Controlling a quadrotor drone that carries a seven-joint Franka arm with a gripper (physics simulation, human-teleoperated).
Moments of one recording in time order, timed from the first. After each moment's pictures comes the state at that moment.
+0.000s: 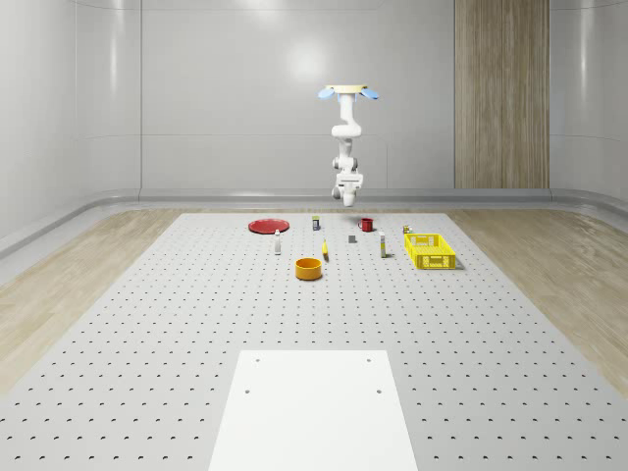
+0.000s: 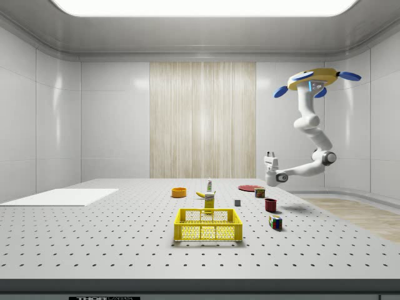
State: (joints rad) arm -0.01 -0.72 0.02 -2.05 -0.02 1.38 0.78
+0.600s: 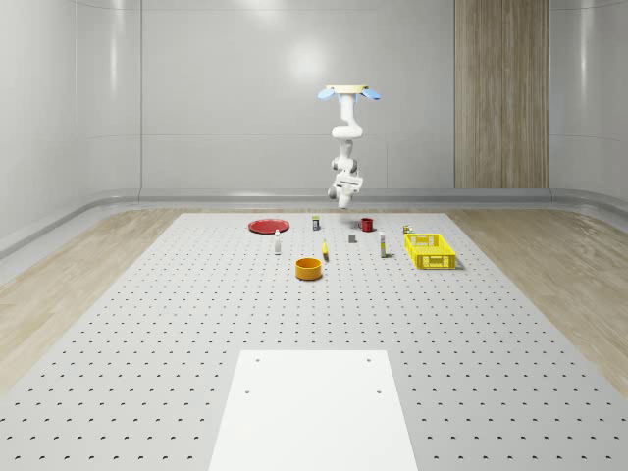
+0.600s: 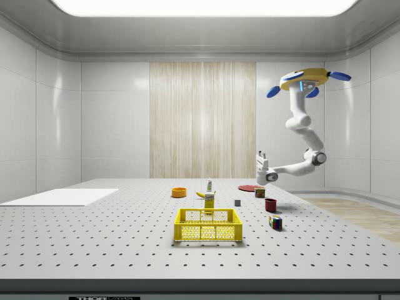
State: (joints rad) arm -0.05 -0.73 0.13 -2.07 -0.17 1.39 0.80
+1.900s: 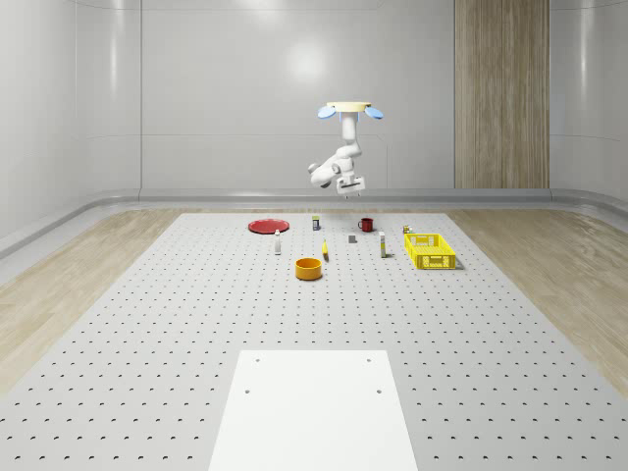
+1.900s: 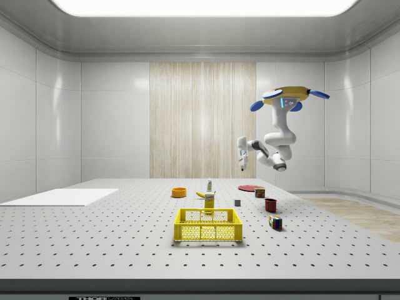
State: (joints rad) arm -0.89 -0.99 1.18 -2.88 -1.95 1.19 1.47
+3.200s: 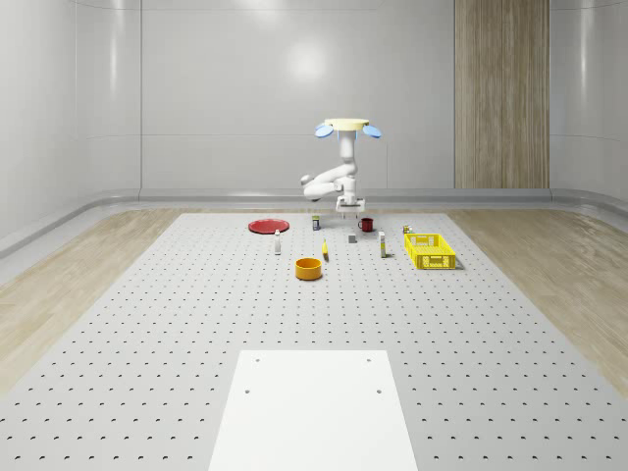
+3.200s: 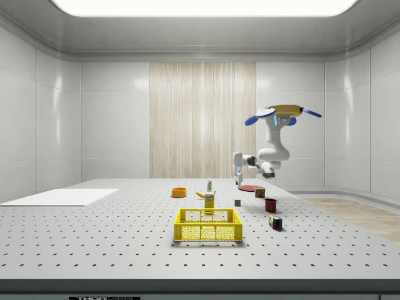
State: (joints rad) arm -1.07 -1.15 1.29 -2.89 -1.95 1.23 1.60
